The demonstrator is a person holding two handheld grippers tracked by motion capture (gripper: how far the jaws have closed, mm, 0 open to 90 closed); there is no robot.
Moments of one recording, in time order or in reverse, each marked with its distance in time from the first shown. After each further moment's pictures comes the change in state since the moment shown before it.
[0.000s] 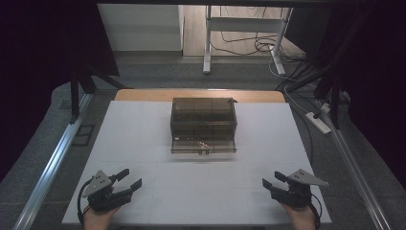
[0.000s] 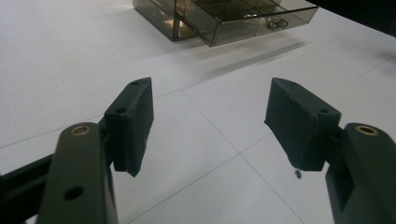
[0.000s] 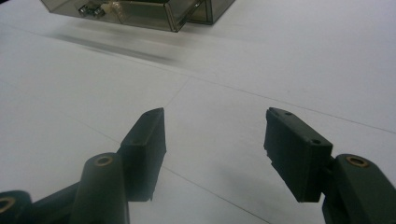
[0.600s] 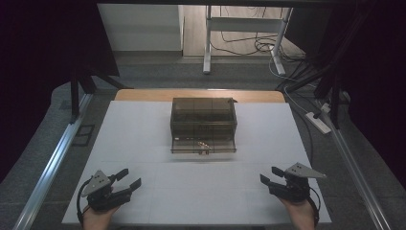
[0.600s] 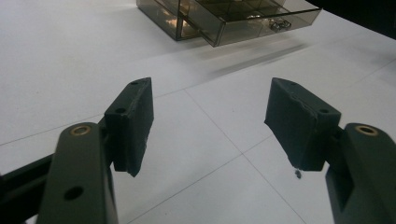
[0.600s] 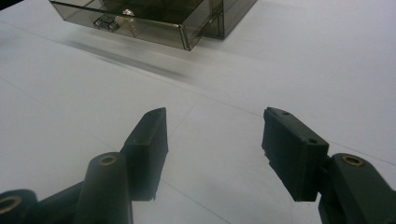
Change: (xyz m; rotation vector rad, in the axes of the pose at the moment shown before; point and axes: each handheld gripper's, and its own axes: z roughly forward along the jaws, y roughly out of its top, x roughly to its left) left arm 0.003 -0.001 0.000 0.000 0.009 -0.015; right arm 0.007 0.022 0.001 0.021 0.022 -0.035
